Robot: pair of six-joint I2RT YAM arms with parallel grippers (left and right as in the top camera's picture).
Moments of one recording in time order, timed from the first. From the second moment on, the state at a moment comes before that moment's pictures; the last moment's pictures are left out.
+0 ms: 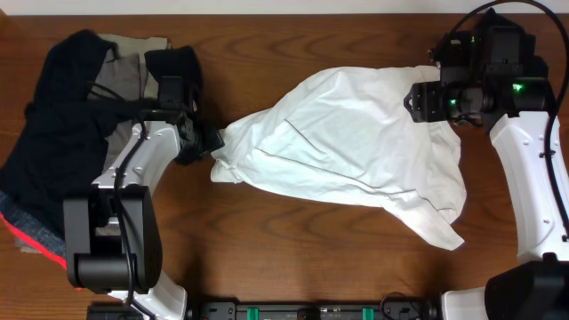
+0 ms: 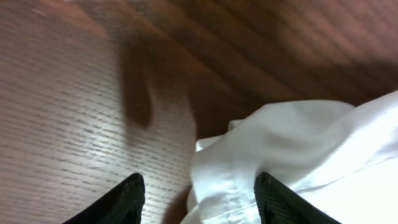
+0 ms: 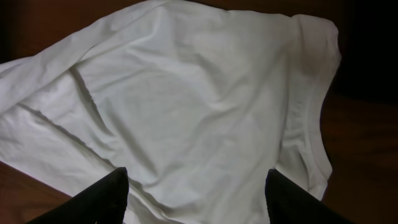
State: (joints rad) left arm -0.03 1.79 1.12 -0.61 0.14 -0.48; right arm 0.00 1.59 1.49 -0.95 -0.24 -0.07
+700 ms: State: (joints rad) left arm -0.05 1.79 1.12 -0.58 0.22 -0.54; right arm 0.00 1.59 1.49 -0.95 -0.24 -0.07
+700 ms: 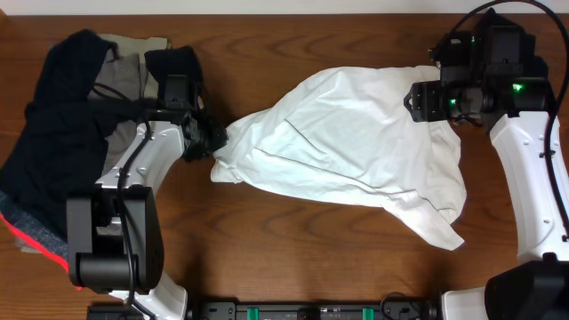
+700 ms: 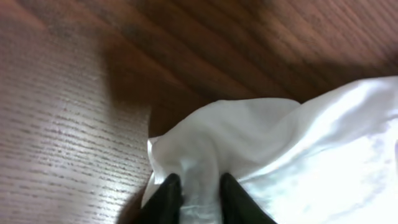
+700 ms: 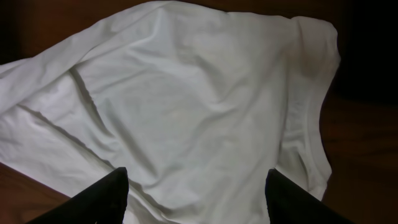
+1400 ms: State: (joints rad) left arm -0.06 1.79 1.38 -0.42 0.06 -0.38; right arm 0.00 1.59 1.49 -0.92 -0.24 -0.07
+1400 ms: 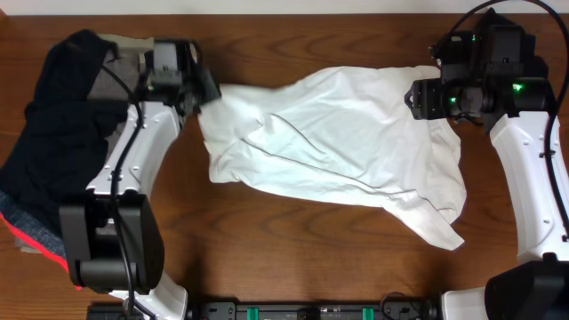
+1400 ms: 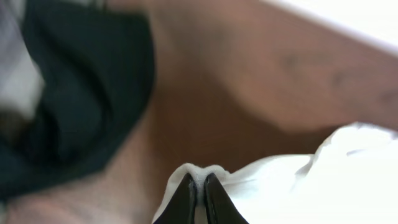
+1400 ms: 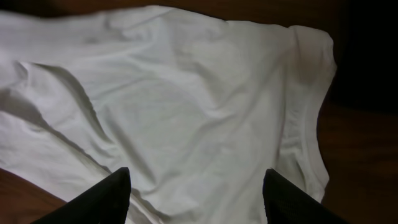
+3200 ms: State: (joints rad) left arm -0.08 1.91 1.43 -0.88 -0.04 -0.24; right arm 0.00 1.71 1.49 -0.87 -0.28 -0.07
